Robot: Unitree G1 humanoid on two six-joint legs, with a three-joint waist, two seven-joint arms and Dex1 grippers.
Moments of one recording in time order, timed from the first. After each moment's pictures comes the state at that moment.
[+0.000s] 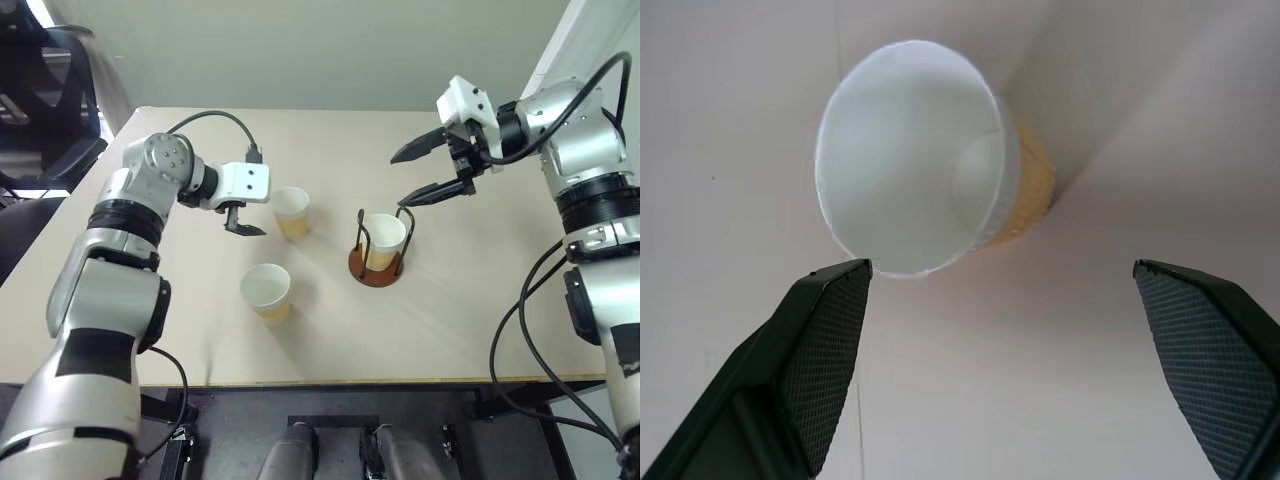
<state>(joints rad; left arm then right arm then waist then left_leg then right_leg) -1.34 0.65 -0.36 1.22 0.37 -0.46 -1.22 -1.38 -0.65 0.33 0.78 0.17 0.10 1.61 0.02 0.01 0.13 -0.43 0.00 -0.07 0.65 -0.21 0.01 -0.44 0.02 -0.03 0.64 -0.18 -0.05</state>
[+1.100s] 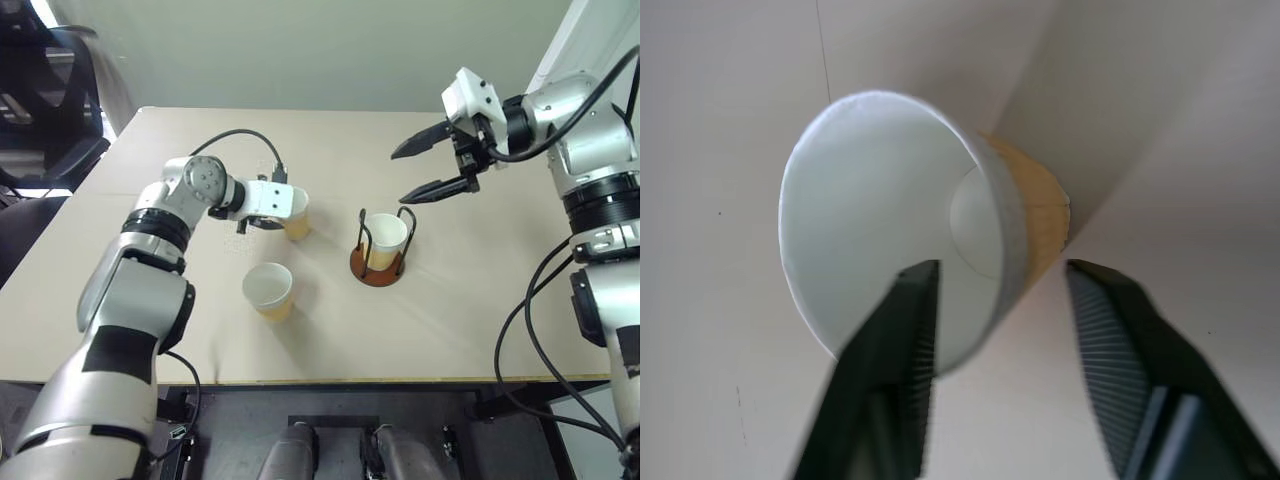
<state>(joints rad) -1.33 0.58 -0.41 1.29 0.47 -0.55 -1.04 -1.37 -0.67 0.33 0.71 0.20 0.12 1.61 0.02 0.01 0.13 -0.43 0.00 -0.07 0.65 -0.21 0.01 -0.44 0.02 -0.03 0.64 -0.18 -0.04</state>
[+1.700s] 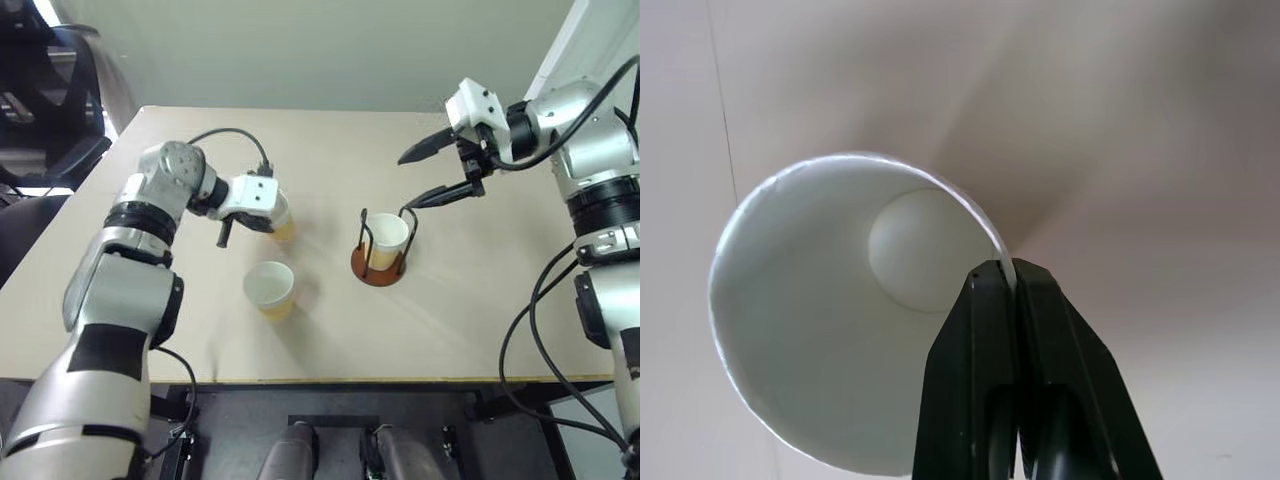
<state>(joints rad) -1.39 0.63 -0.31 1.29 0.34 -0.43 -1.43 -1.36 -0.70 0.36 0.77 0.19 0.04 1.61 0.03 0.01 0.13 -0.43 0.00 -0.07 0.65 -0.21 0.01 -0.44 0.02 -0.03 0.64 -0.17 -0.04</state>
